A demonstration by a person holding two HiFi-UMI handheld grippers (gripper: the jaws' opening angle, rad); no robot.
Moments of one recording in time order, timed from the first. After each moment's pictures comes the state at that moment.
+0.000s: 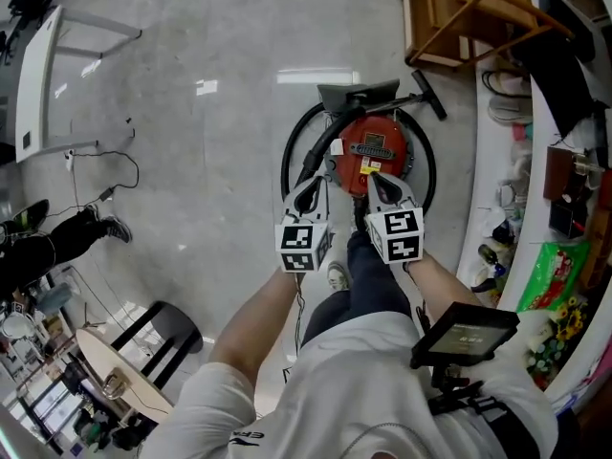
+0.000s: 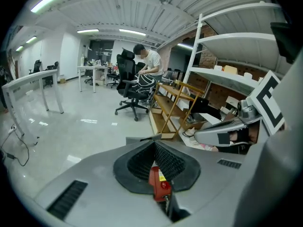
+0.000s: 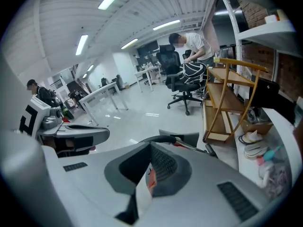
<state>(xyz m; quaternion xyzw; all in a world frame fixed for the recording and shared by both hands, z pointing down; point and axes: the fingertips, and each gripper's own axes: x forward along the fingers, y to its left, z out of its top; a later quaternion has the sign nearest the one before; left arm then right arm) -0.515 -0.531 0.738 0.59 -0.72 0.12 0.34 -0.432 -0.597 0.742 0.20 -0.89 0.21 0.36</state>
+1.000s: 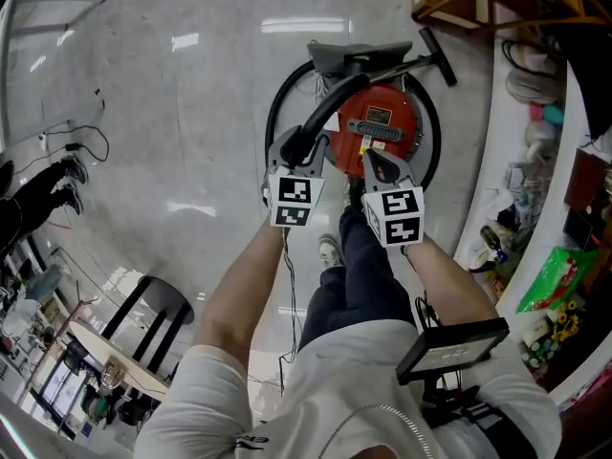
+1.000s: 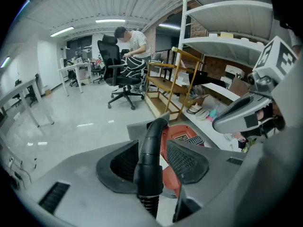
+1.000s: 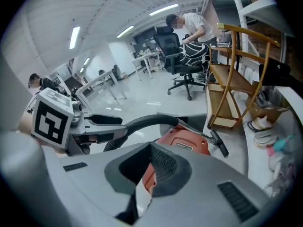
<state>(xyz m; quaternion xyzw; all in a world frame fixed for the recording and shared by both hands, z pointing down) -0.557 -0.572 0.884 0.63 -0.67 0.24 0.33 -0.451 -0.603 0.860 0.18 -0.86 0.25 0.41</state>
